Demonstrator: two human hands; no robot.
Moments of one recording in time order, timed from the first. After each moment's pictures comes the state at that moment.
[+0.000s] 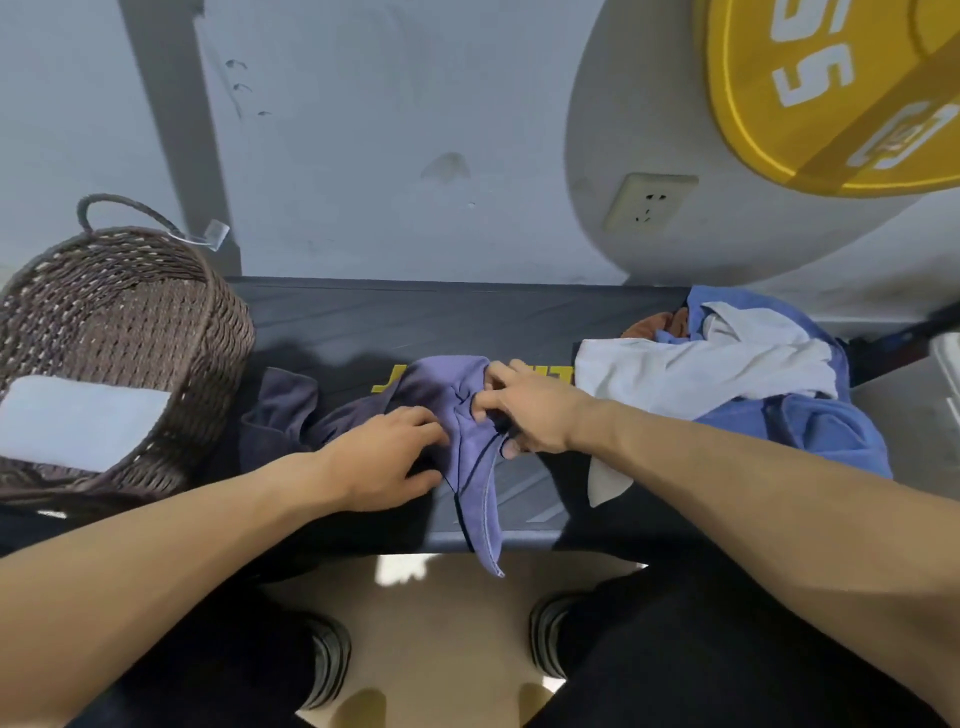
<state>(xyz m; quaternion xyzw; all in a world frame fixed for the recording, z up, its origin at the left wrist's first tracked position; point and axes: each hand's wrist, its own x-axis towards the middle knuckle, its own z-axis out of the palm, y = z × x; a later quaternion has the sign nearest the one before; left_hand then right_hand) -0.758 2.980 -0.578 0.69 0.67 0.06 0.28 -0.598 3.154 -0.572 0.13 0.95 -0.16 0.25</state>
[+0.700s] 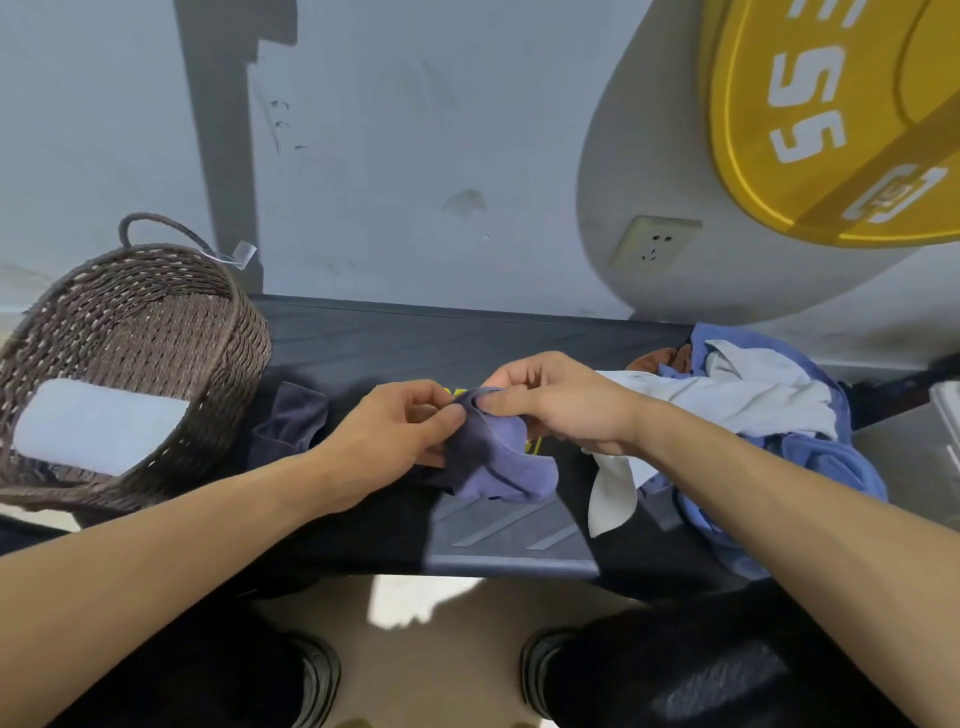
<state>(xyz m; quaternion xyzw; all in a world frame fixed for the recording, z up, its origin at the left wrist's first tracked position) -0.737 2.988 -0.508 0.28 0.65 0.47 0.53 -0.596 3.138 -0.484 0.30 0.67 -0.68 0.07</state>
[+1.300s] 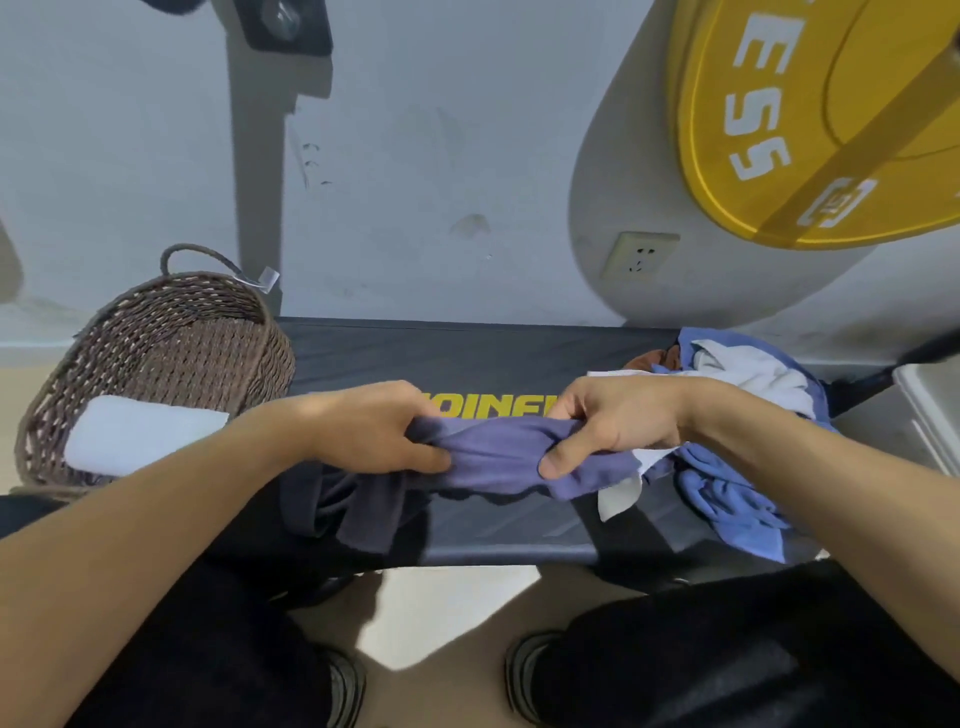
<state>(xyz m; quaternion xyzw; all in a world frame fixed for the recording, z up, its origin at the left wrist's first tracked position) -0.779 2.970 -0.454 0.66 0.65 0.06 0.37 -0.561 3.125 -0.433 0.26 0.75 -0.54 0.27</state>
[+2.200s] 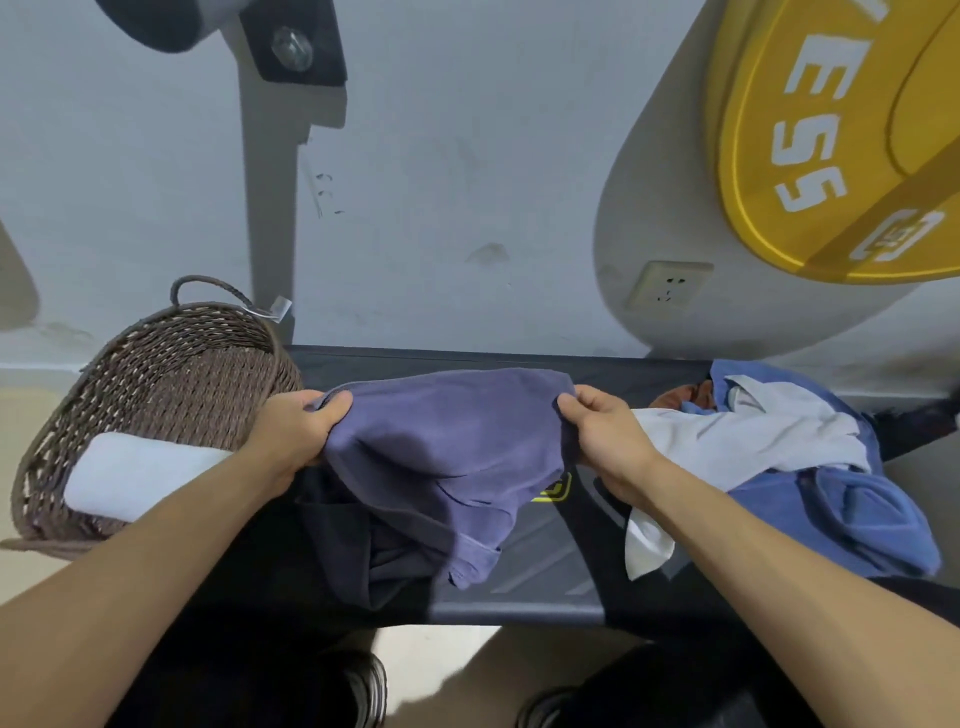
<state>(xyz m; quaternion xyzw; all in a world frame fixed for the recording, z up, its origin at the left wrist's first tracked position) -0.866 2.964 -0.556 0.17 0.80 0.46 0.34 -0.602 3.142 -0.535 0.50 0.55 -0.64 -0.18</state>
